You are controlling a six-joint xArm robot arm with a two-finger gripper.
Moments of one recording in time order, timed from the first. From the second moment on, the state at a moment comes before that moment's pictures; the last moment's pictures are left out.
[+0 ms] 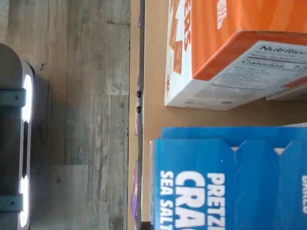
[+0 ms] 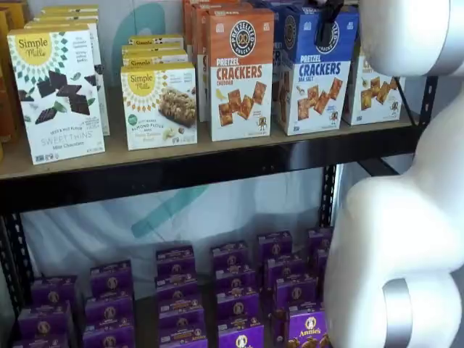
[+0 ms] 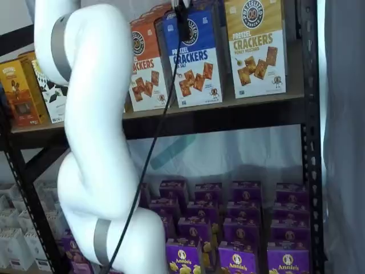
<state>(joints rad) -0.19 -0.13 -1.78 0.13 1.80 -1.71</state>
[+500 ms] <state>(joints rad) -0.19 -0.13 -1.80 0.15 1.84 -1.71</state>
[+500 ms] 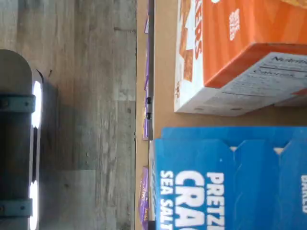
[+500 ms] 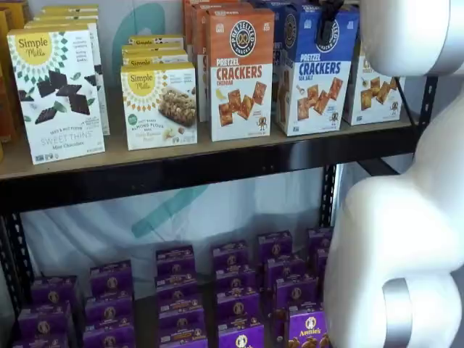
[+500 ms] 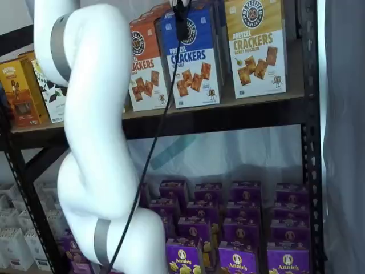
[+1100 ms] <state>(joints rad) -0.24 -0.30 -1.67 0.17 1.90 -1.74</state>
